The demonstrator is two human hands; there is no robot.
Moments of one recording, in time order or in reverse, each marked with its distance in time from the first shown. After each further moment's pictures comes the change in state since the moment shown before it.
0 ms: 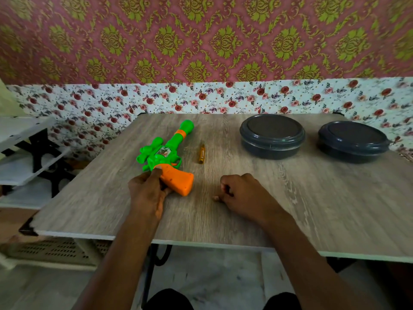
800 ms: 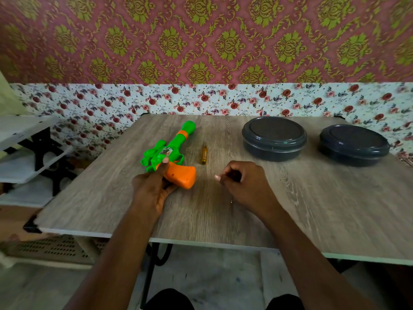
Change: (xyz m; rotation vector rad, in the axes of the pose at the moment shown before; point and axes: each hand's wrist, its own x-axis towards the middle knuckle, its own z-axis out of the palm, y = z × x) left_hand 0.003 0.011 -0.002 -0.041 -0.094 -0.087; right_hand 0.007 -0.012 -0.008 0.350 0.299 -0.035
